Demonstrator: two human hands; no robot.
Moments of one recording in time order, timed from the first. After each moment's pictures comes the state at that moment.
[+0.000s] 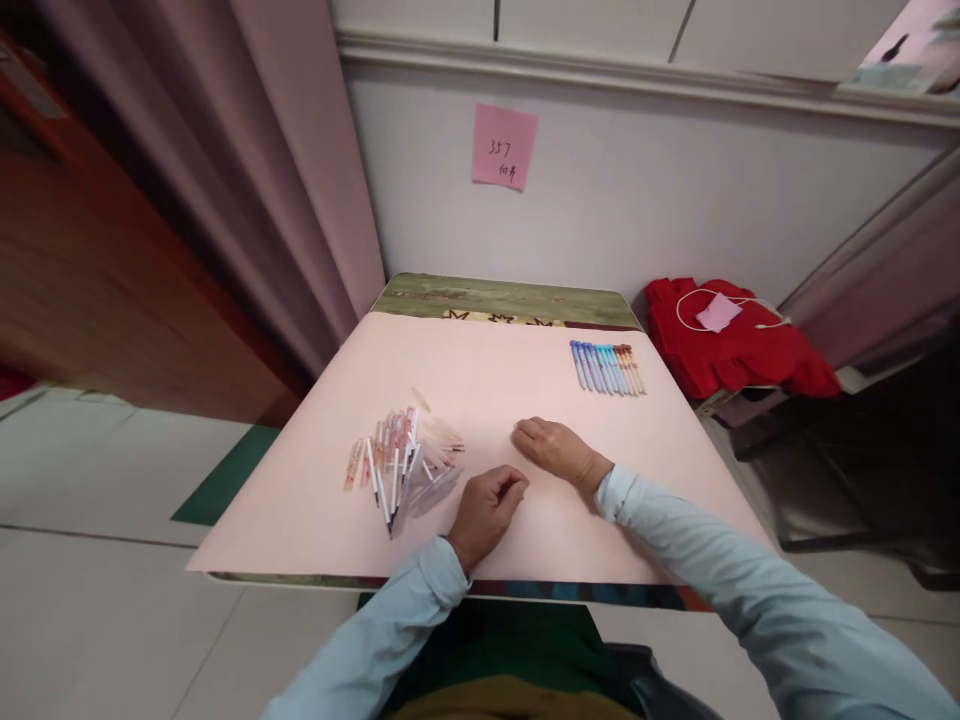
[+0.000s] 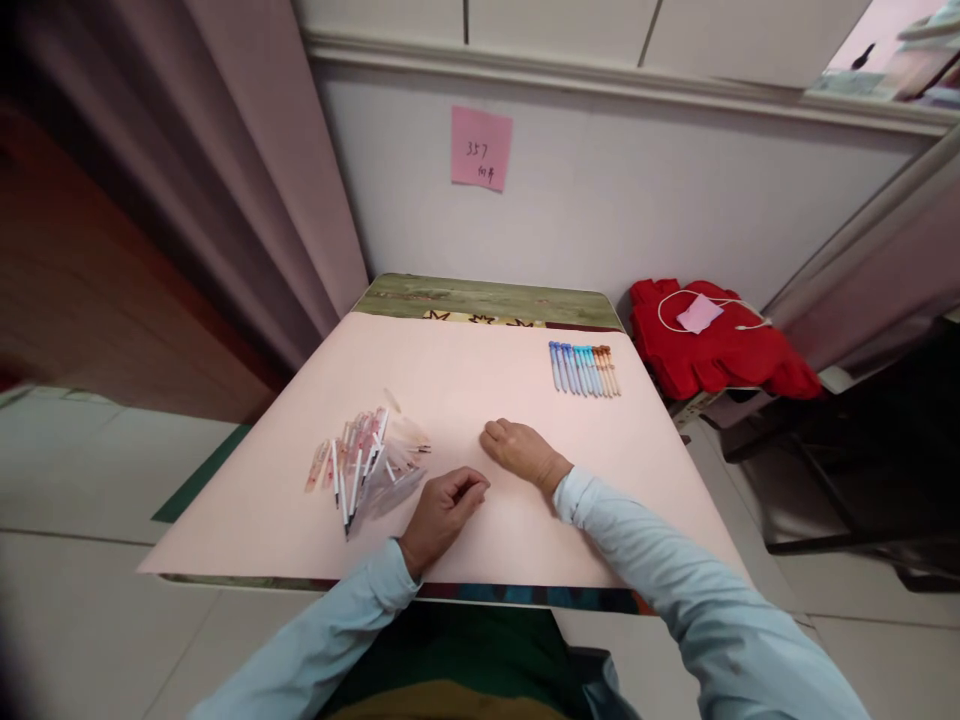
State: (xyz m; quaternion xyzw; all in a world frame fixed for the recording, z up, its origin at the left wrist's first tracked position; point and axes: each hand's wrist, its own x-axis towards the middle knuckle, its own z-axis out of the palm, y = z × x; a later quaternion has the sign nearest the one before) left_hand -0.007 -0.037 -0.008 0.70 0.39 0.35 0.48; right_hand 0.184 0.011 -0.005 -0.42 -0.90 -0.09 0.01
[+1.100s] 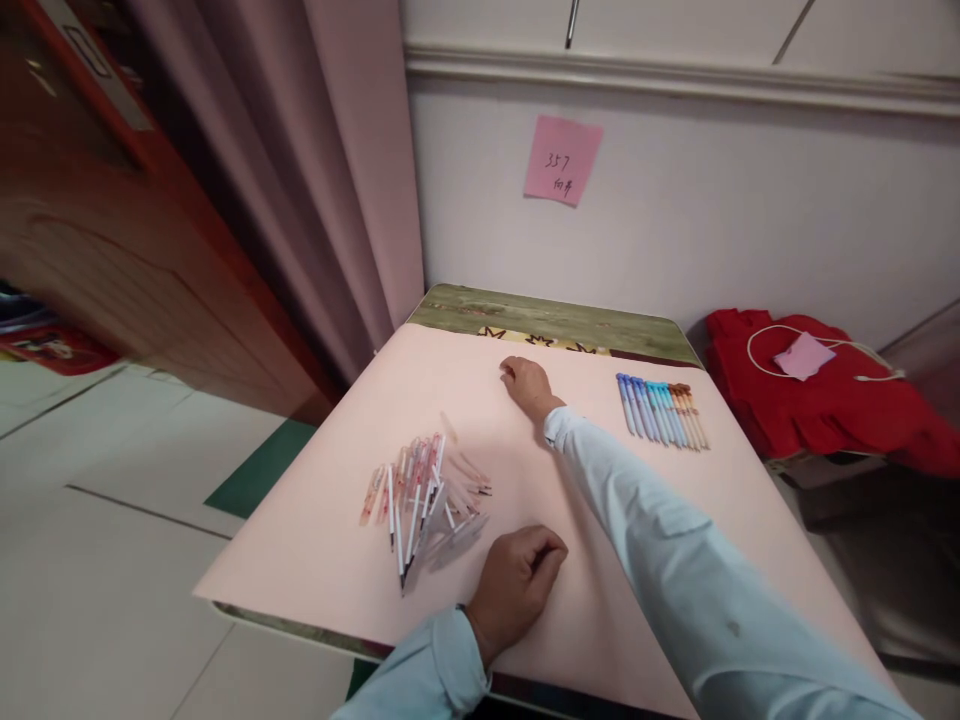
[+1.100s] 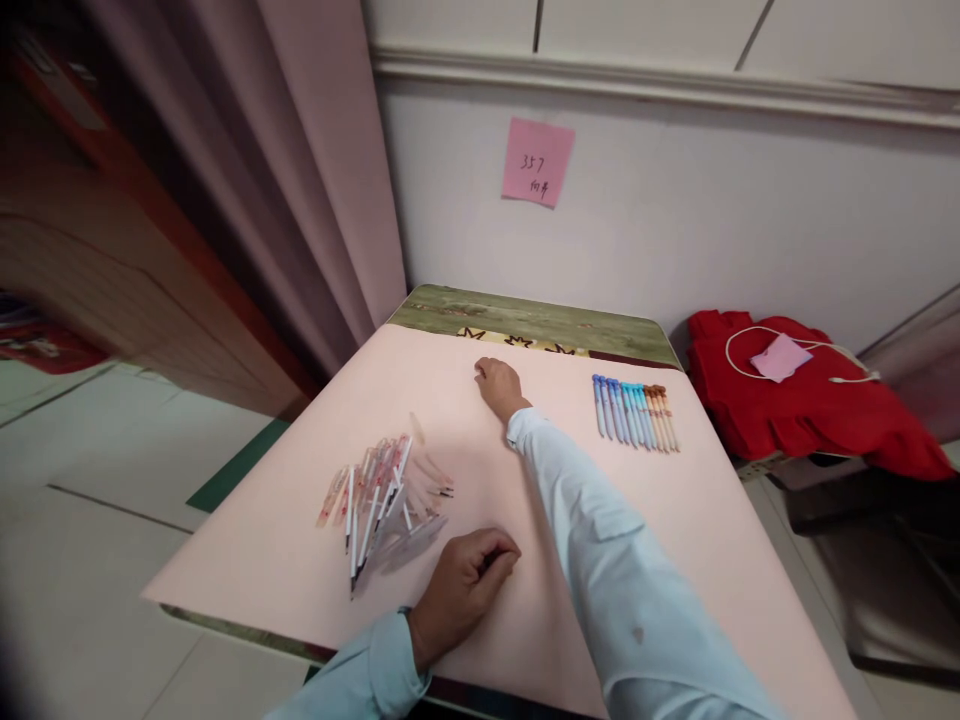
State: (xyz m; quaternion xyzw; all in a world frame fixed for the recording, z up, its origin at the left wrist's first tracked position) left_hand -0.009 -0.036 -0.004 0.70 0.41 0.34 0.48; right_hand 0.116 0.229 -0.022 -0.62 -0.76 0.06 0.19
